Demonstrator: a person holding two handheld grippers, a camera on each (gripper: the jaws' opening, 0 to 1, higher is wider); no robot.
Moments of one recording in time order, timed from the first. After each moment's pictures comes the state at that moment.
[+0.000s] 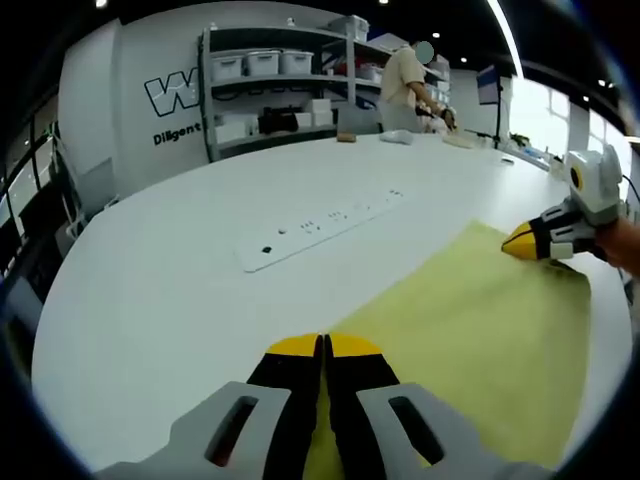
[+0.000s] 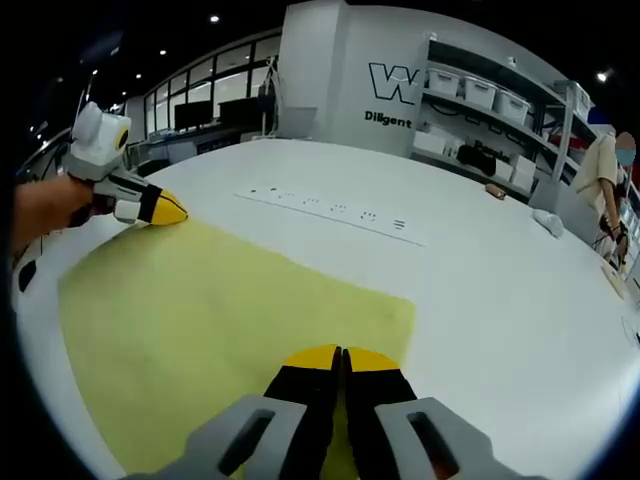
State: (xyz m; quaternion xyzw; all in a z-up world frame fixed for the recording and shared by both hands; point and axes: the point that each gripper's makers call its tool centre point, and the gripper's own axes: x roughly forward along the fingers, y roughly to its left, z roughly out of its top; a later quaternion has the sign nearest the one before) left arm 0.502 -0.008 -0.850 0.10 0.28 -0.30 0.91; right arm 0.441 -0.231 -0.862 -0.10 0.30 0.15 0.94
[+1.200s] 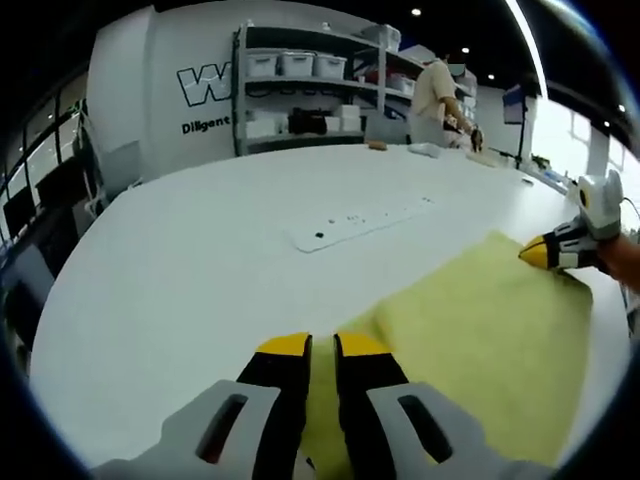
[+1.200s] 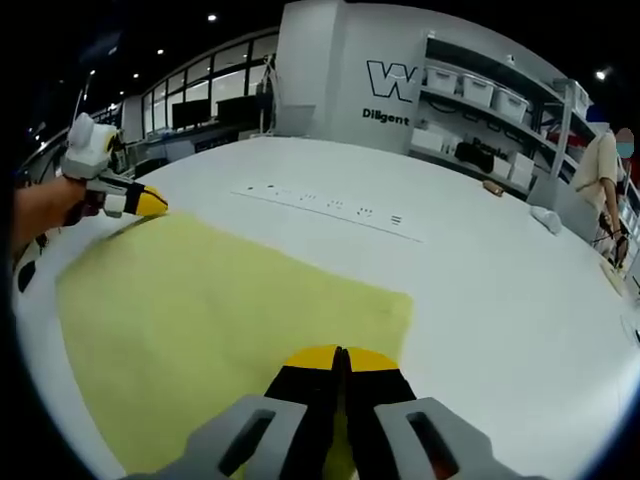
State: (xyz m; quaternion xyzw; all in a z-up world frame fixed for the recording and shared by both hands) left arm 0.501 0.041 -0.845 0.06 0.28 -0.25 0.92; right arm 0.438 -0.235 -0.864 -0.10 0.31 0.15 0.94
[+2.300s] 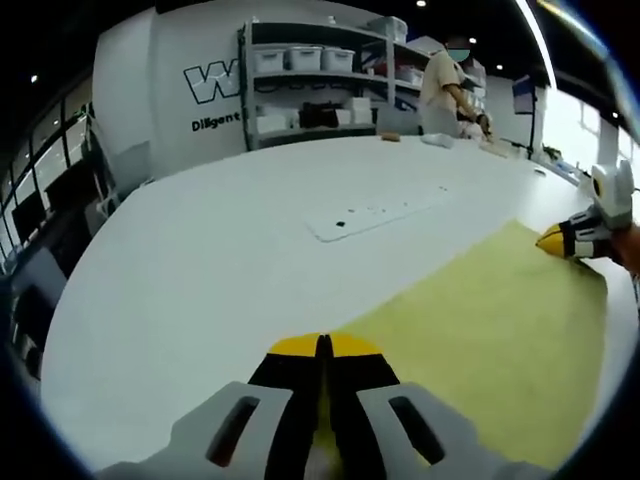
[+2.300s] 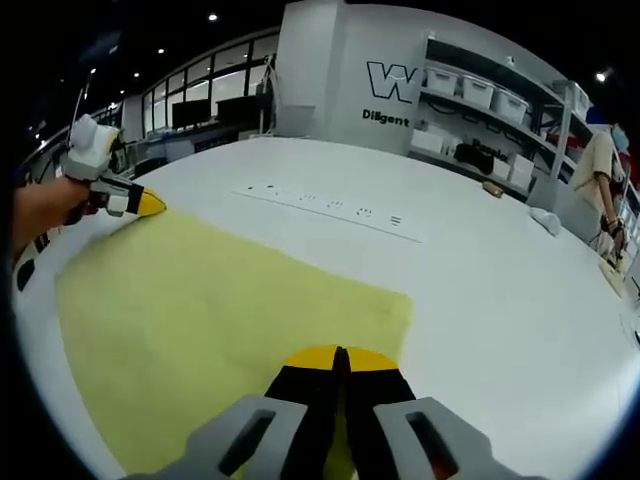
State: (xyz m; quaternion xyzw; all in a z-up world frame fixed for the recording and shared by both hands) left arm 0.506 0.059 -0.854 0.09 0.29 -0.22 0.93; right arm 0.440 -0.235 -0.864 -0.10 0.30 0.15 0.94
